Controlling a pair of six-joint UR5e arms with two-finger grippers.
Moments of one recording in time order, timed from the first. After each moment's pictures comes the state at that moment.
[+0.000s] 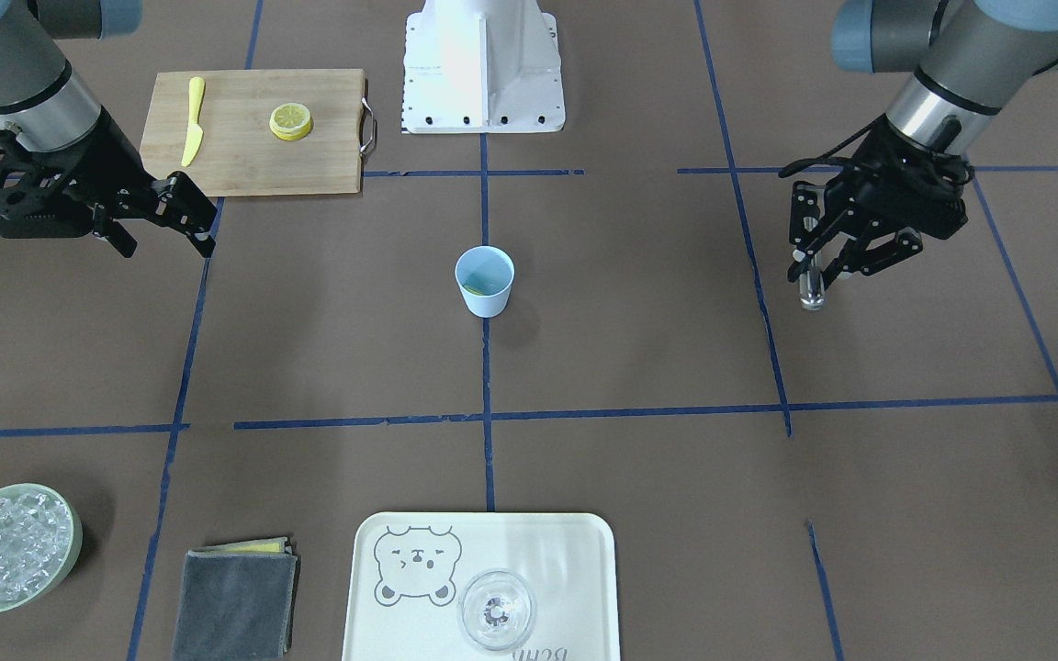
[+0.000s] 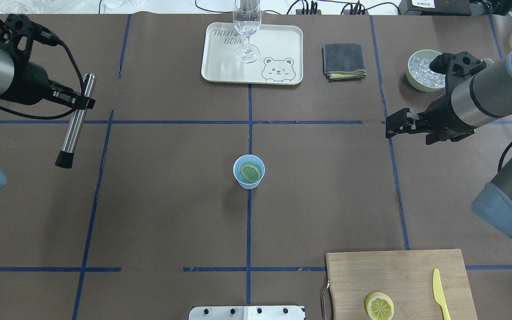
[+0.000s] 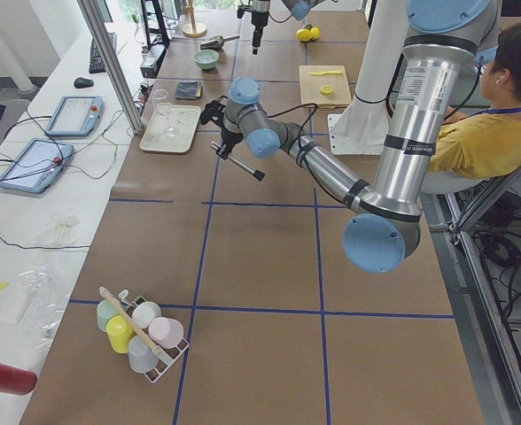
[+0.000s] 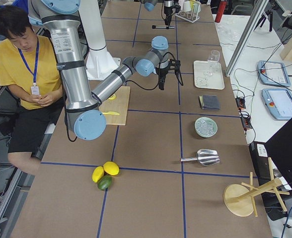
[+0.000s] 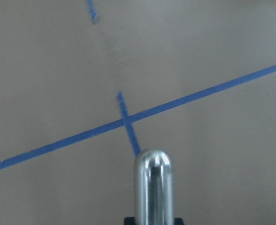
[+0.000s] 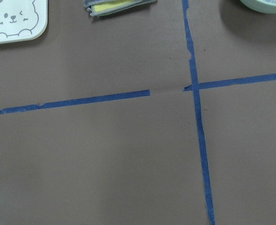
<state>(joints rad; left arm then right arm) -0.93 -1.84 -1.99 -1.93 -2.05 -0.59 0.86 -1.41 2.08 -1.48 2.09 1.10</state>
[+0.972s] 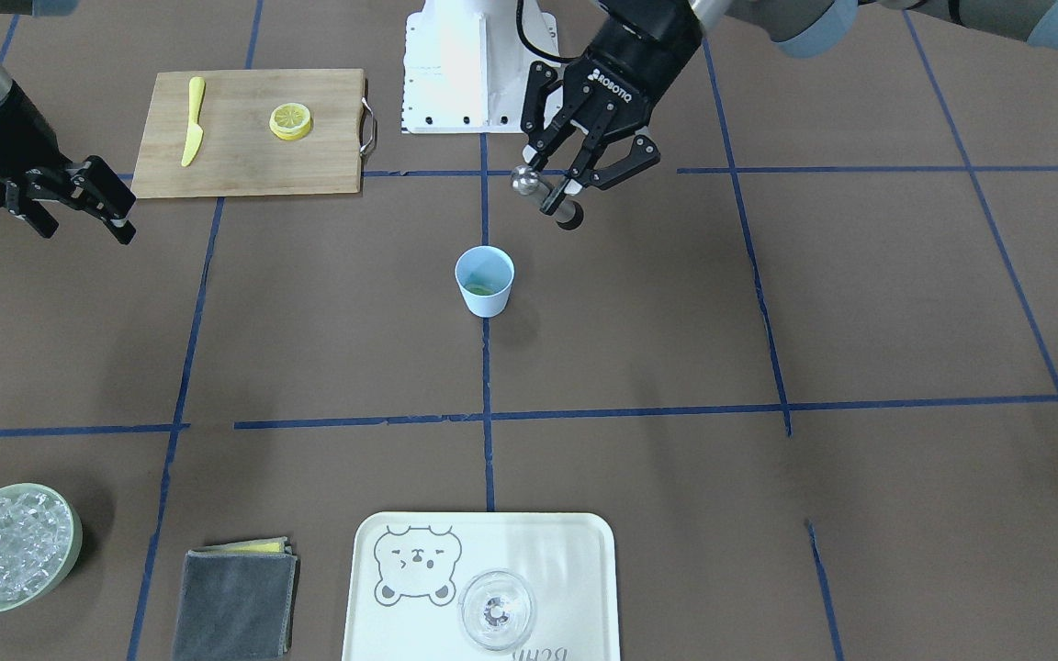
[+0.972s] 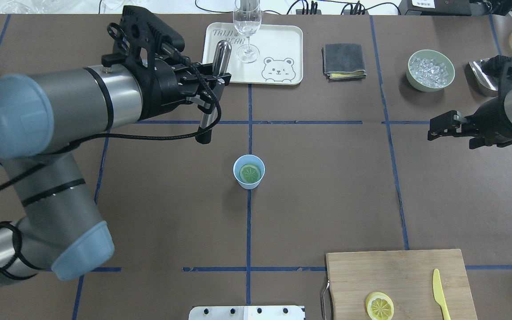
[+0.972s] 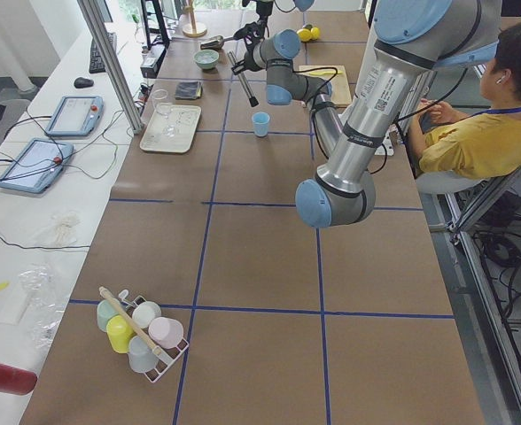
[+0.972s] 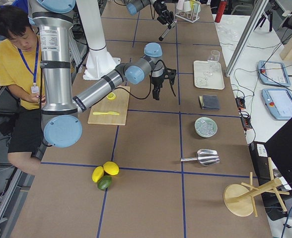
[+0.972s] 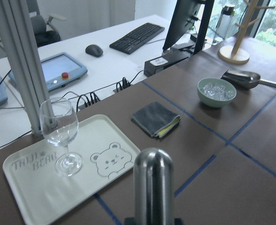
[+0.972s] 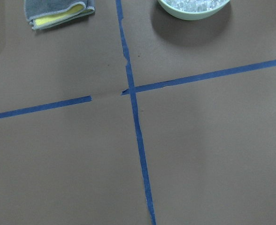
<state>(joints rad) -0.56 -2.11 -1.96 -2.30 -1.45 -0.59 0.95 -1.57 2.14 -1.44 2.10 1.07</state>
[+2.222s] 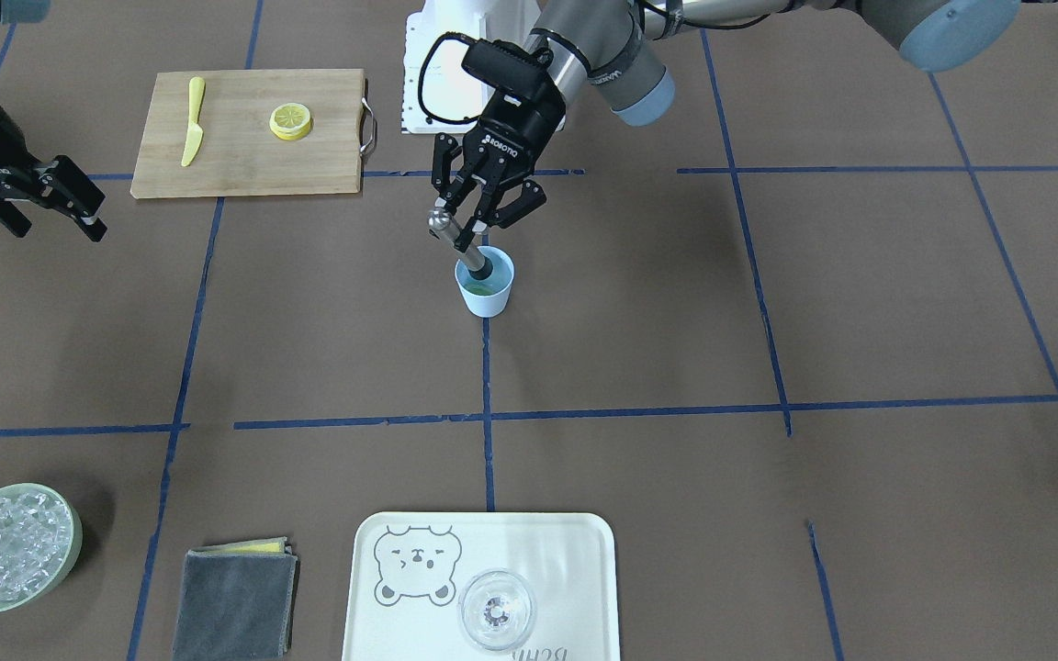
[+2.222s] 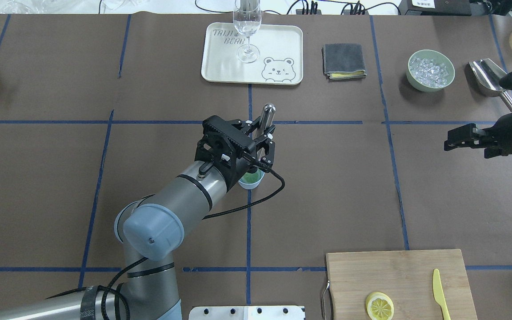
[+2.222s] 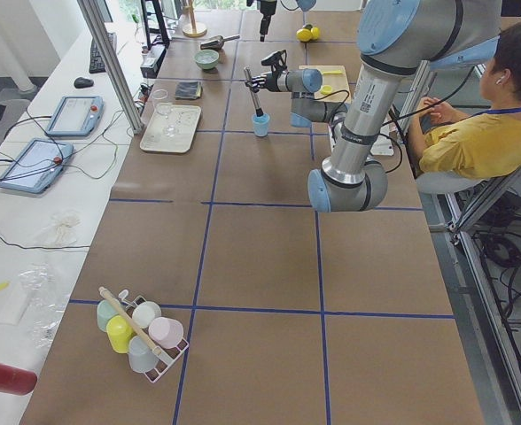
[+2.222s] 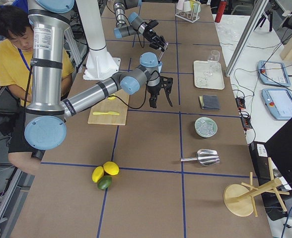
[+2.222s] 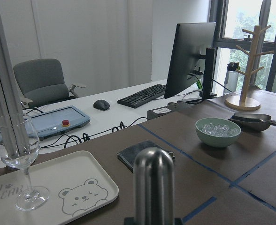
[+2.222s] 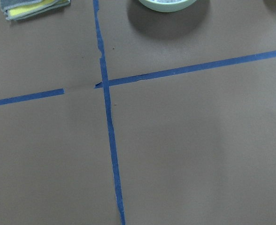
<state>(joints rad) -0.29 -2.20 -1.64 -2.58 -1.00 -0.53 0.95 -1.66 2.13 -1.33 2.11 1.05</state>
